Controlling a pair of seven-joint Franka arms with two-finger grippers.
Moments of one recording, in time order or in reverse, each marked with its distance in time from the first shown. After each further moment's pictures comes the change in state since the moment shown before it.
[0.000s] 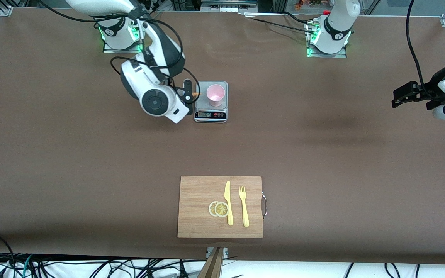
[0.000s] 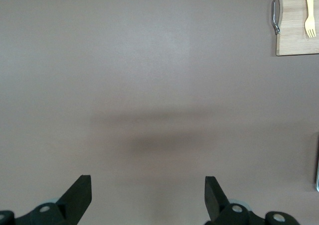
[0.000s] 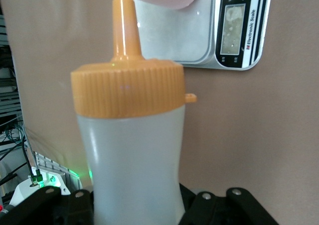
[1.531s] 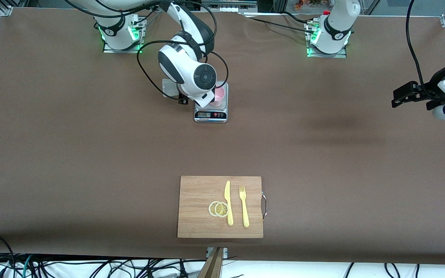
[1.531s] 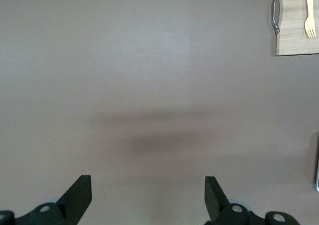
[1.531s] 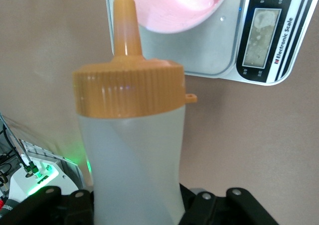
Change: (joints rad) left arm 0.000 0.000 0.000 0.000 0.000 0.000 0.000; right arm 0.134 0.044 0.062 0.043 -0.204 -0.049 0.236
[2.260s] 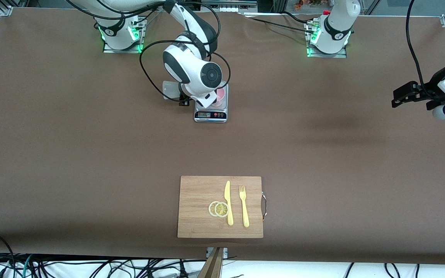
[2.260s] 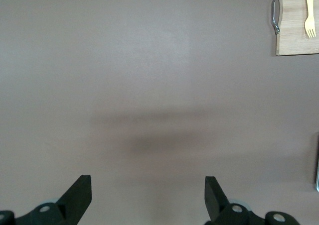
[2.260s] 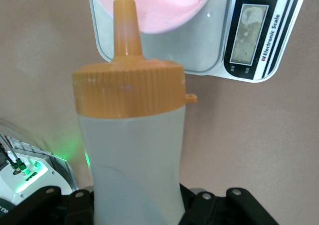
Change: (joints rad) left arm 0.000 0.000 0.000 0.000 0.000 0.000 0.000; right arm 0.015 0.022 0.001 0.022 -0.054 -0.001 0.020
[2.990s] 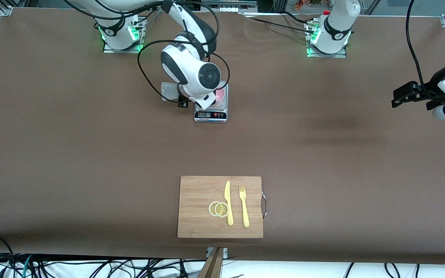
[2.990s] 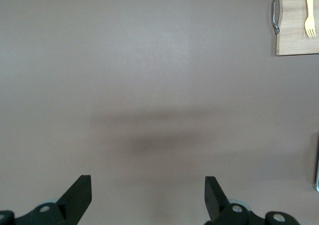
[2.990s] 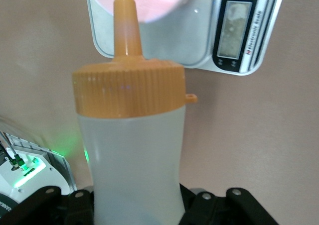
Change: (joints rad) left arm 0.000 0.000 0.000 0.000 0.000 0.000 0.000; right arm -0.033 -0.004 -0.002 0.035 0.013 -0.019 -0.048
